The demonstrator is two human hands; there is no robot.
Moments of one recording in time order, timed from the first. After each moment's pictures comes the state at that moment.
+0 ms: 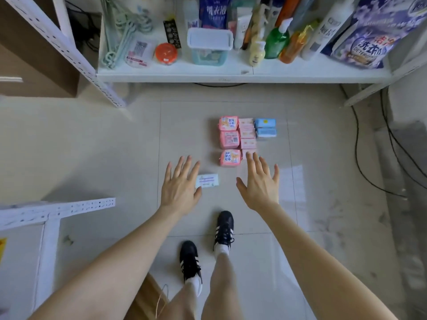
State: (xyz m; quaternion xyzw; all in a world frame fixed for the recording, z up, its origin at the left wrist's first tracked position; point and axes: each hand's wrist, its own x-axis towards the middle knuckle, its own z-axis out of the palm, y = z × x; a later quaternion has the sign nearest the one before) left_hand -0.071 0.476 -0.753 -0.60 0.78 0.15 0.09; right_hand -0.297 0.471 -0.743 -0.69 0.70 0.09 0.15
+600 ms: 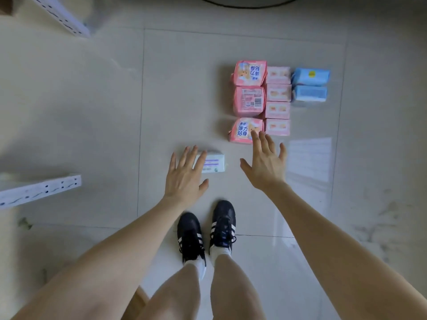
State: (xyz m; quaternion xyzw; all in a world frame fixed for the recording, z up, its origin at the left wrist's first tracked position) left_hand -0.107 0.447 -1.040 -0.61 0.74 0.22 0.16; right_hand -0.325 0.399 -1.041 -0.71 0.66 0.15 0.20
